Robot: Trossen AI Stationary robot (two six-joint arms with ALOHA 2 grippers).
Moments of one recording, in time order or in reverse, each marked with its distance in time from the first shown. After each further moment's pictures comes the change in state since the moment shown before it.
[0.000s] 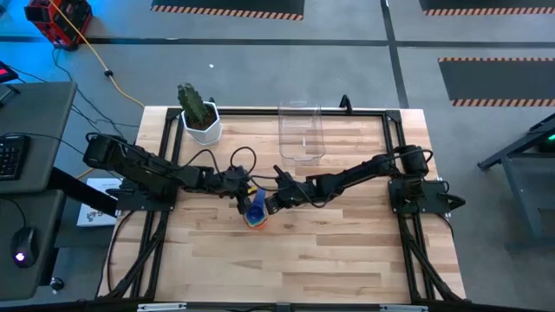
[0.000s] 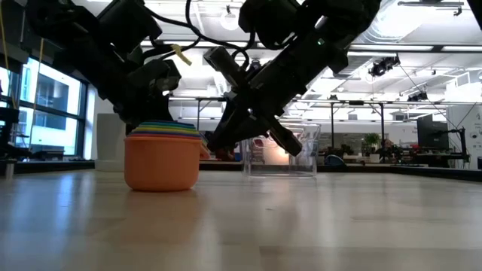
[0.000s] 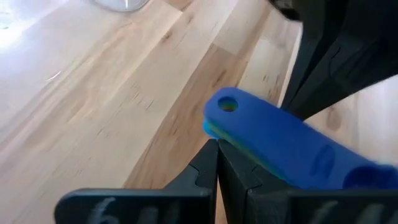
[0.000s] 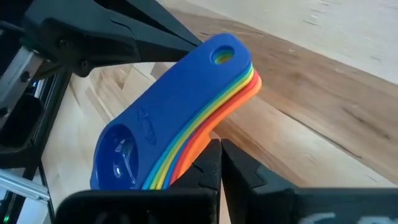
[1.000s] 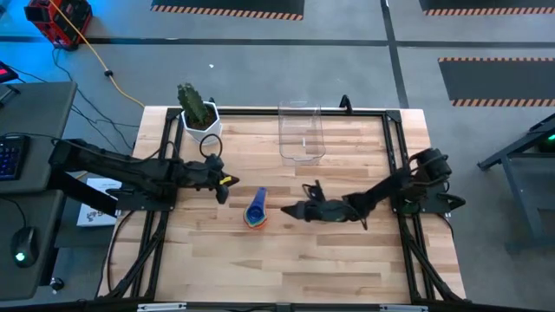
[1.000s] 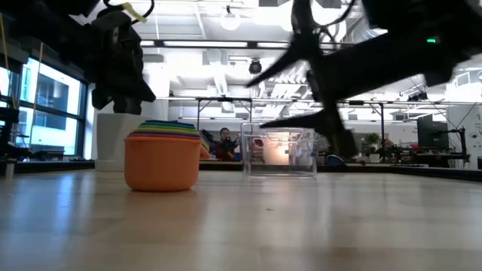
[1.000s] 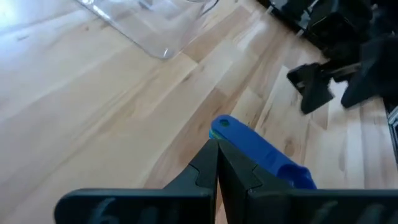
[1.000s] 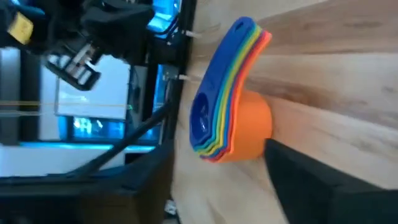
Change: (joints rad) left arm -0.015 -0.537 -0.098 -0.289 -0.090 -0.134; right arm 0.213 -0.155 -0.476 0.732 0.330 0.369
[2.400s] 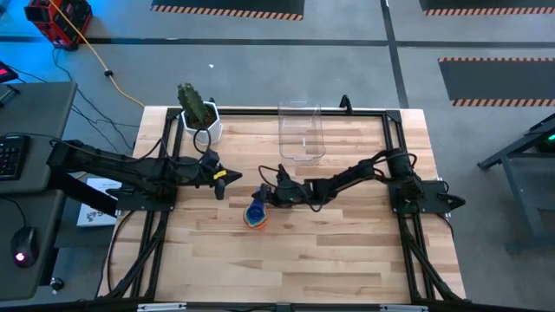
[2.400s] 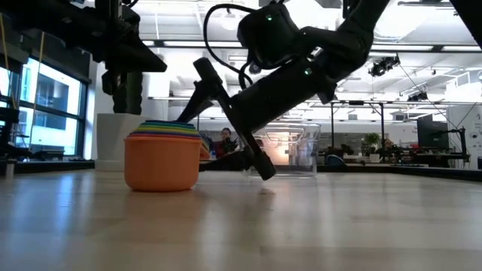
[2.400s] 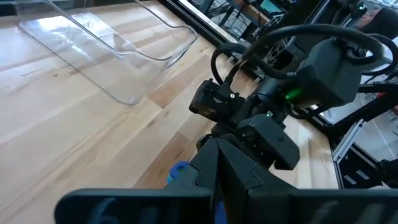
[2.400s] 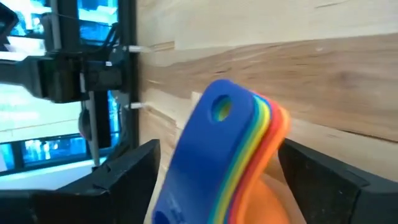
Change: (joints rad) left arm 0.000 -0.063 0.001 0.147 0.000 -0.005; right arm -0.226 0.287 0.448 -0.351 -0.256 0.076
